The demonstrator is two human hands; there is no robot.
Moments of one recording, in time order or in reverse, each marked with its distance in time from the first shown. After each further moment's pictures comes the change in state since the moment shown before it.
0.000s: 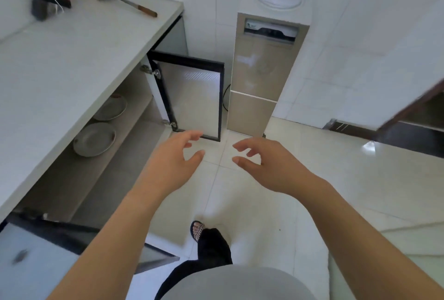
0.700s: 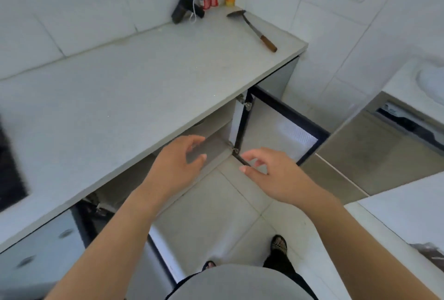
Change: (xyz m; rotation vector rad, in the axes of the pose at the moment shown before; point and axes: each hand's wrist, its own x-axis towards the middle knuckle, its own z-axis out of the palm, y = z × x) left_hand 0.110 -0.128 -0.140 -0.055 0.300 -0.396; right_hand 0.274 -0.128 0.029 -0.094 -0.332 -0.385
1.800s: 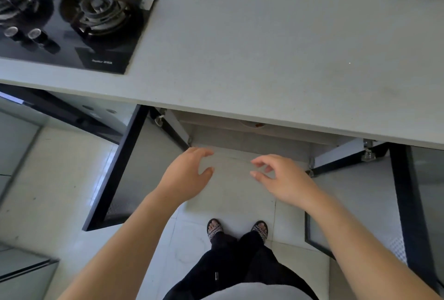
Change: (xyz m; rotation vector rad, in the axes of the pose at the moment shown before) left_hand 0.038 -0.033 0.084 0.031 0.303 -0.852; right_hand 0.230 0.056 0.038 -0.226 -0.750 -0.518
